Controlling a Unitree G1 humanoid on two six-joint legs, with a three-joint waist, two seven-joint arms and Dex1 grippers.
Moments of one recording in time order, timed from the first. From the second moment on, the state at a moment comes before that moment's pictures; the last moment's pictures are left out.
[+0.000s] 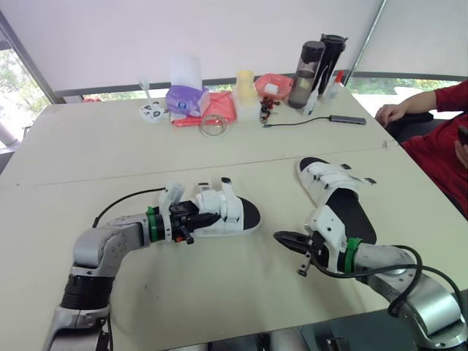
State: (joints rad) left arm -0.36 0.42 0.07 -0.14 -0.66 0.98 -0.81; right arm 0.01 -0.65 0.03 -0.65 0.38 0.75 0.68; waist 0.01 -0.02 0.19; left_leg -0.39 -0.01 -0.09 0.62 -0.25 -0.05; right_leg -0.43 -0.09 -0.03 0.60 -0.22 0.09
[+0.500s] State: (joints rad) left arm -0.35 0.07 0.03 -0.27 -0.30 0.55 -0.20; right arm -0.04 -0.61 0.02 -0.63 0.38 0.69 0.61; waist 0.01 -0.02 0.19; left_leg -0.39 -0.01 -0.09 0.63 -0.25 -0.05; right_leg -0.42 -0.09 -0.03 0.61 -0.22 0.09
